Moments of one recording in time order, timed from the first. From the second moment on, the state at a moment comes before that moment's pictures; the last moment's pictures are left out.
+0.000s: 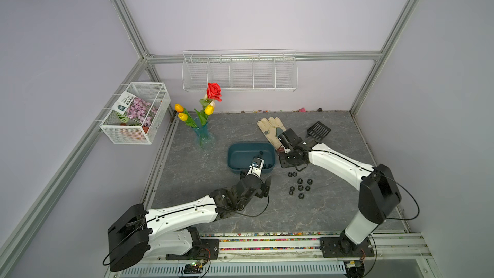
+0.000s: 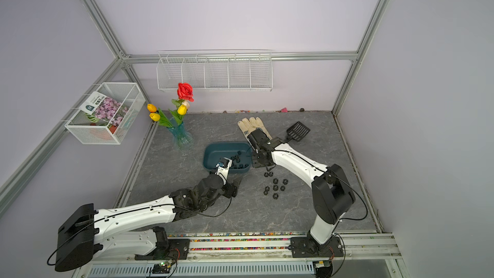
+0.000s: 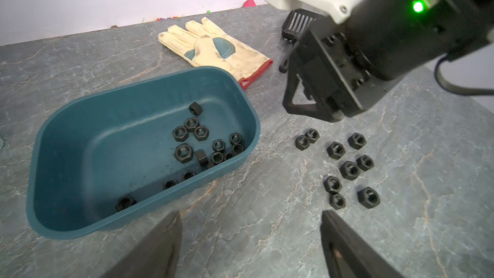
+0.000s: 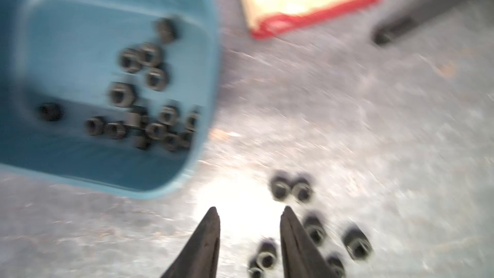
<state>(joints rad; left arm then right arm) -1.13 1.19 0.65 0.01 -0.44 -0.37 0.62 1.67 1.27 -0.82 0.14 0.44</state>
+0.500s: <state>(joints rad) -1.23 1.38 0.73 0.06 -0.35 -0.38 0.42 1.39 0.88 -0.76 0.18 0.53</state>
